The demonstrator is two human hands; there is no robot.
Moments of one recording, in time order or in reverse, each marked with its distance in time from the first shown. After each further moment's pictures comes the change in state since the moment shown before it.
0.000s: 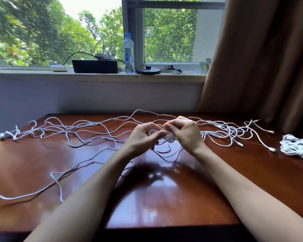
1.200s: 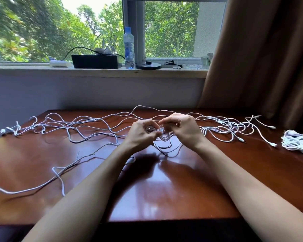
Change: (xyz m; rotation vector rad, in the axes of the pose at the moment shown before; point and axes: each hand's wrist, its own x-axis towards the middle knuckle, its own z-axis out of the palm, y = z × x) left_hand 0.003 -0.013 -0.006 0.193 0.077 -0.035; right_hand 0.001 -0.010 -0.001 -0.029 -0.165 -0.135
